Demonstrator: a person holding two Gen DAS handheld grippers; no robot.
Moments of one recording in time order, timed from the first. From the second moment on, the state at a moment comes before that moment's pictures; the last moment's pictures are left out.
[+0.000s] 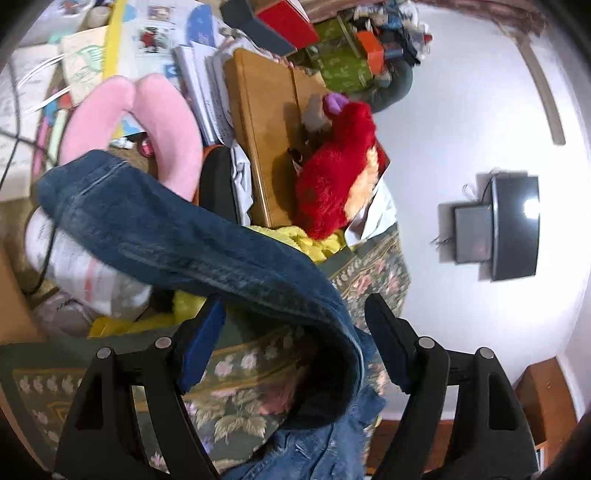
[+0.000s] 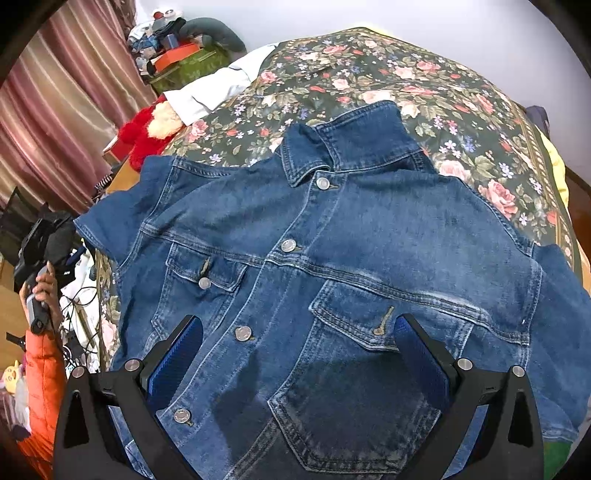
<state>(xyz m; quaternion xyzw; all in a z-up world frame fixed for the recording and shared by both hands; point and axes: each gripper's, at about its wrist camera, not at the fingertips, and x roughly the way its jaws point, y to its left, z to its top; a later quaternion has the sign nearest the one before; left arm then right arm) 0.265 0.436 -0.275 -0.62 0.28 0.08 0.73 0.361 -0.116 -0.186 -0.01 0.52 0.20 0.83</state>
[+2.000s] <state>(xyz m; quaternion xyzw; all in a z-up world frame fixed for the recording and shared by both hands) 0.416 0.230 -0.238 -0.31 0.46 0.06 0.83 0.317 -0.274 -0.158 0.13 0.46 0.10 0.87</state>
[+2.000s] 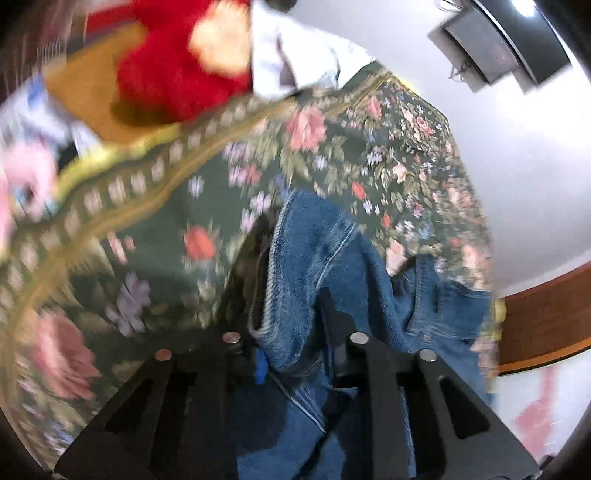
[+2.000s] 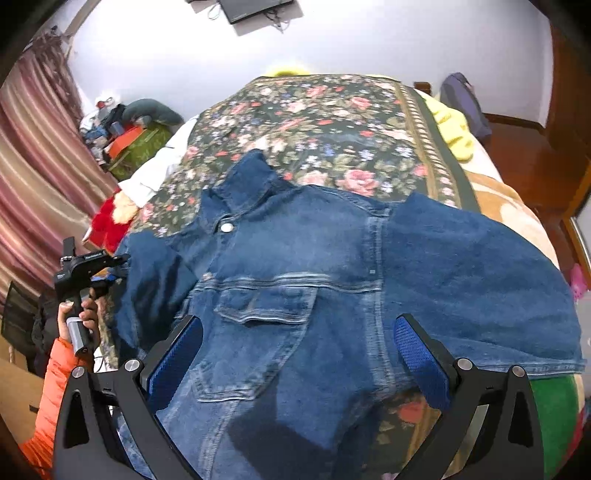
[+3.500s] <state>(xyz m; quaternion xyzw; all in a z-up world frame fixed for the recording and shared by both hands) 0.310 0.086 -0.173 -0.01 0.43 -0.03 0.90 0.368 -0.263 -0.191 0.26 0.55 0.19 0.77</state>
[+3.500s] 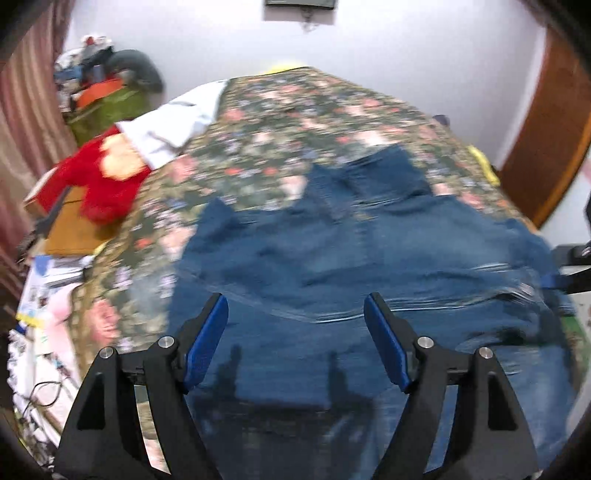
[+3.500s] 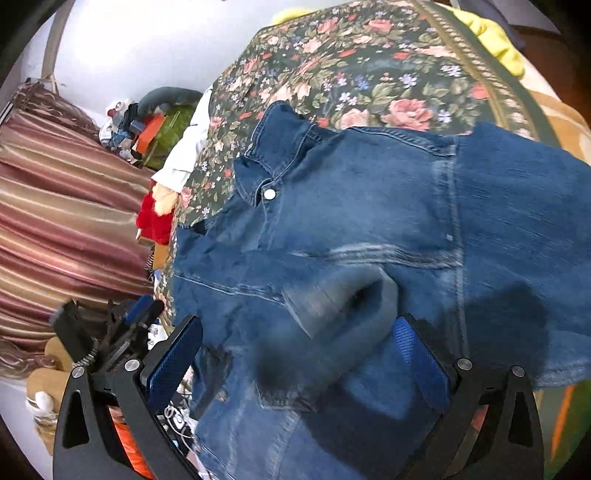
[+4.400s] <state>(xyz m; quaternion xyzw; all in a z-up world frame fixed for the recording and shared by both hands) 0.438 0.180 -0.224 -0.07 0.49 0.03 0.87 0.413 -0.216 -0.190 0.13 0.51 0.17 0.83</state>
